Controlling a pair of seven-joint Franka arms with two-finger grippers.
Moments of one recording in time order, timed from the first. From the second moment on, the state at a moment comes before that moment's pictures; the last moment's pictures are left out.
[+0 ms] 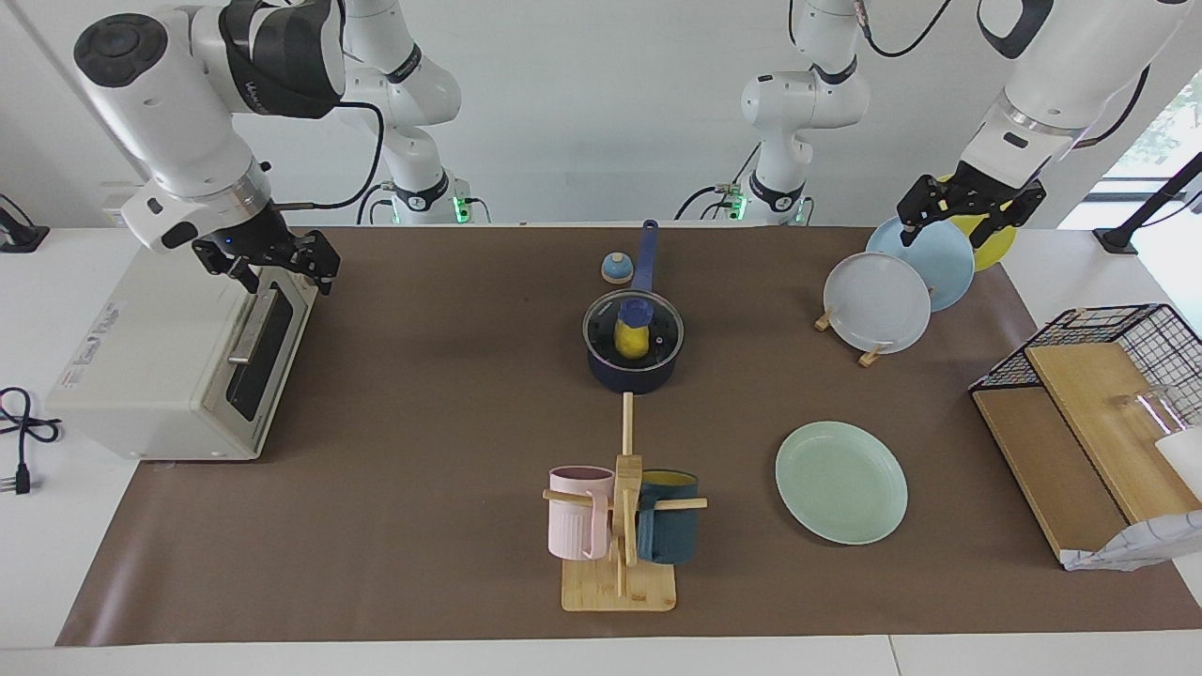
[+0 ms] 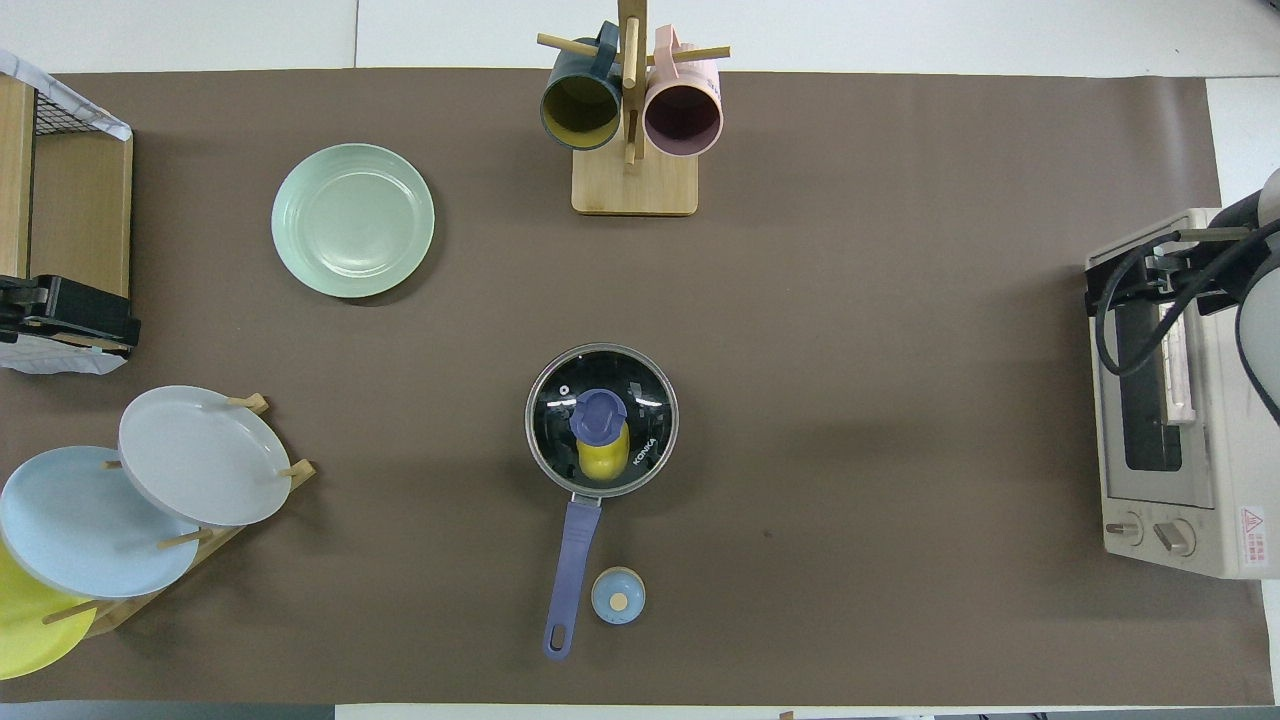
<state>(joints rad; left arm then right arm) -0.07 -0.02 0.00 -1.56 0.00 1.48 0.05 0.03 0.06 -0.06 -1.60 -0.04 1.57 0.01</state>
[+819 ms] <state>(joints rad) -0.07 -0.02 0.00 -1.56 0.00 1.48 0.05 0.04 0.06 -0.06 -1.60 -0.04 1.57 0.00</state>
